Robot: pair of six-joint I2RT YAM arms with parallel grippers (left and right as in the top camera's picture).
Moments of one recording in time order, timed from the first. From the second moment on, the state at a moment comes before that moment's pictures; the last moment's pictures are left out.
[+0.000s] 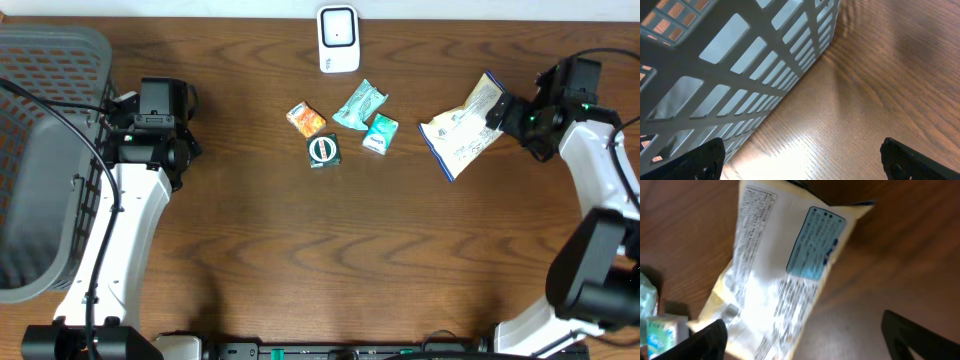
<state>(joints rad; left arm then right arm) -0.03 1.46 1.22 -0.92 -0.51 -0.56 -0.24 1.84 1.35 -0.61 -0.19 0.28</state>
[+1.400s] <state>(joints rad) -0.03 1.46 1.22 -0.92 -0.51 -0.56 0.01 1.66 1.36 -0.21 -0.82 0.28</state>
